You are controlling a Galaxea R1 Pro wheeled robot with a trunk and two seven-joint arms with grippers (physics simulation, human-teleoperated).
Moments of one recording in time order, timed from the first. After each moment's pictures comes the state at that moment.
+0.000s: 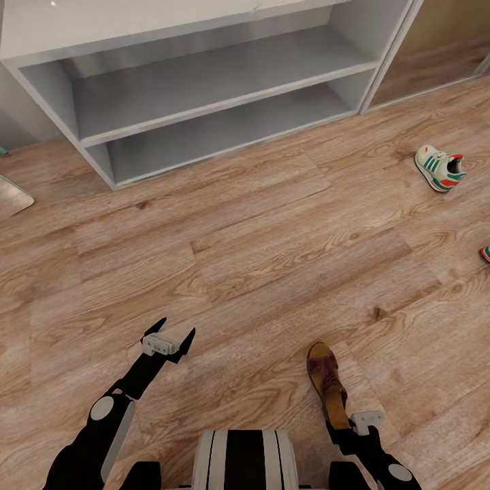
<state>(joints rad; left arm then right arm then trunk) -0.33 0.02 0.07 -1.18 0.05 -0.28 -0.46 -0.28 -0.13 -0.01 -0.67 -0.01 -0.09 0.15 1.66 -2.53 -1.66</state>
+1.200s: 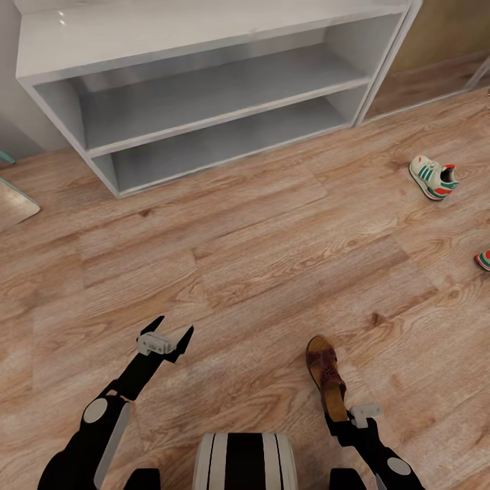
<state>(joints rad) -0.29 0.03 0.07 -1.28 0.07 -0.23 -0.46 -0.28 -0.13 0.00 -0.71 -0.01 -0.09 0.15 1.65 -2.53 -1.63</state>
